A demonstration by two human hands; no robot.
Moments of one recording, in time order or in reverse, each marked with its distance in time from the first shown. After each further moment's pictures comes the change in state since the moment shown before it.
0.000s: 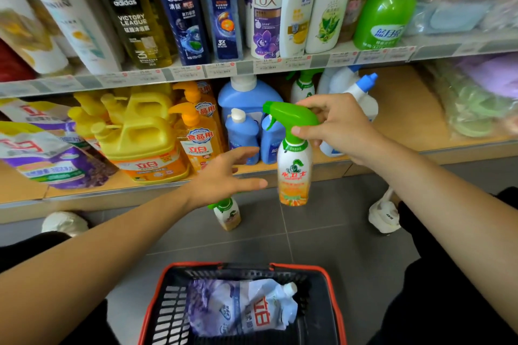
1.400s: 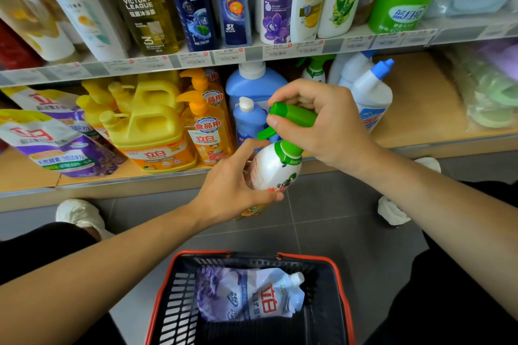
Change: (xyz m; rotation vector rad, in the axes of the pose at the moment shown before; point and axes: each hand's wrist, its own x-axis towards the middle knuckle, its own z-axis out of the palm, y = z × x) left_hand -0.042 0.024 0.021 0.083 0.213 0.168; right_hand -0.026 -0.038 0.042 0.007 0.064 -0.399
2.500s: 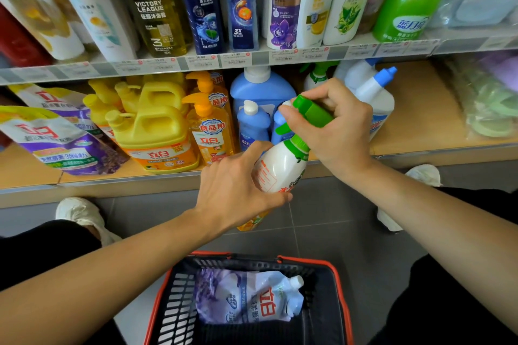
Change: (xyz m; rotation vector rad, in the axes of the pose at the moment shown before) left_hand -0.009 0.024 -0.001 0.527 0.288 0.088; right_hand -0.004 0.021 0.013 -0.165 0.431 -0.108
